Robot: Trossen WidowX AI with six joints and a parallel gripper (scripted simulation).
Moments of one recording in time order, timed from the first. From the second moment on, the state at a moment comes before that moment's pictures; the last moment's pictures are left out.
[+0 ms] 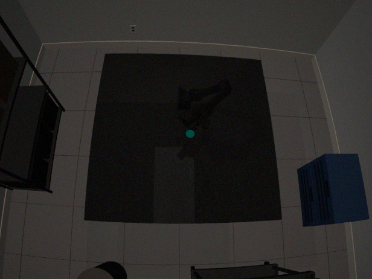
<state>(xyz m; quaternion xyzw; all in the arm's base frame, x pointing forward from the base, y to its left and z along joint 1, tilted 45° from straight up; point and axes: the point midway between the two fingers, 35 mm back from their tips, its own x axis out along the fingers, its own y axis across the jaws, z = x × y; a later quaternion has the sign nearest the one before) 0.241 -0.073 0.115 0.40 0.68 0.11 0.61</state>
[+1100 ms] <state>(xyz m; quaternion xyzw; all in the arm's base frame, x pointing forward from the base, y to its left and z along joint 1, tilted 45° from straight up) 0.228 -0.061 0.114 0.35 0.66 0.04 0.66</state>
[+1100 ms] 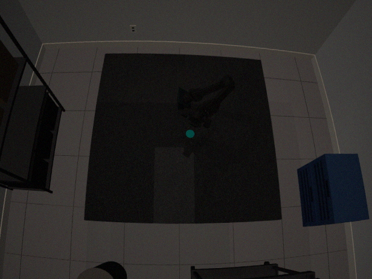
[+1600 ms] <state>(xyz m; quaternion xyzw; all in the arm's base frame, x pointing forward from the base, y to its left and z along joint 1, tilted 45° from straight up) 0.223 -0.058 0.113 0.33 0.65 0.01 0.69</state>
